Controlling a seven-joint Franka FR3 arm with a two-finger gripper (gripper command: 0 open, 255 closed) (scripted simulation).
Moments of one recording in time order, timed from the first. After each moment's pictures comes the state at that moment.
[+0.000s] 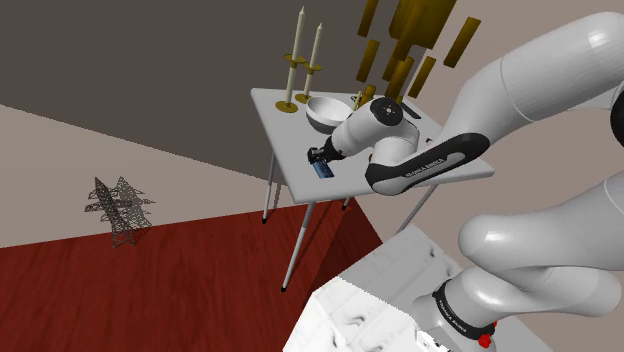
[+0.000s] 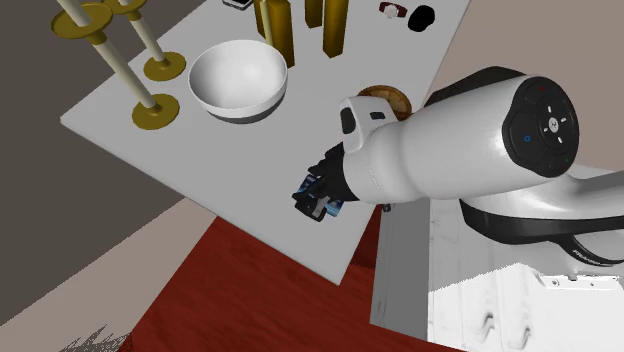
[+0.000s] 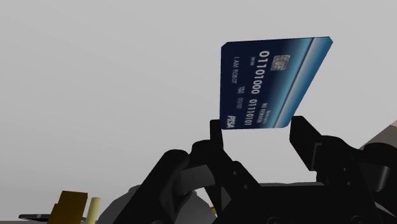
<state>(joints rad) -1.10 -0.19 1.17 -2.62 -0.65 3.09 1.01</state>
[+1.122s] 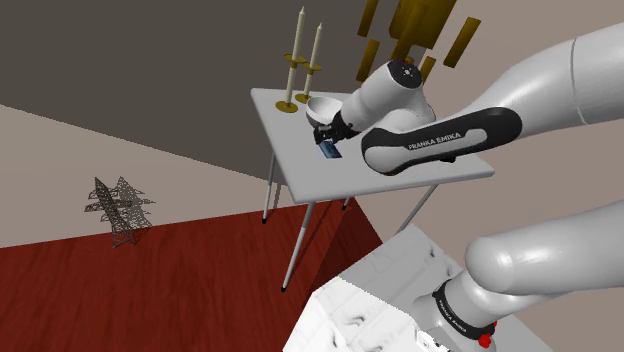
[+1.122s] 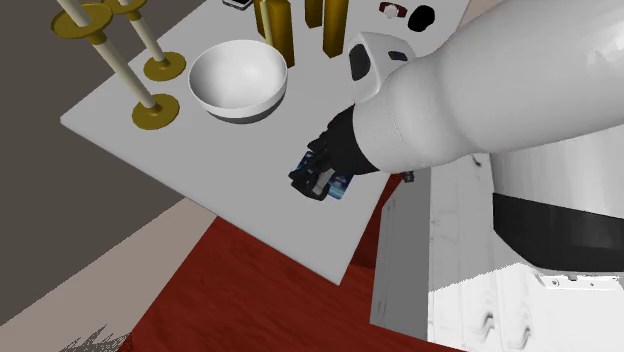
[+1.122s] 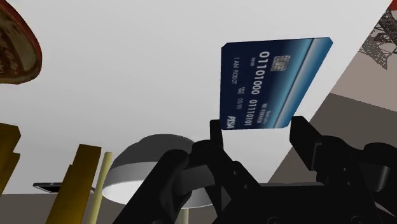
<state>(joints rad) -0.49 -0.31 0.62 -2.61 -0.22 2.89 0.61</state>
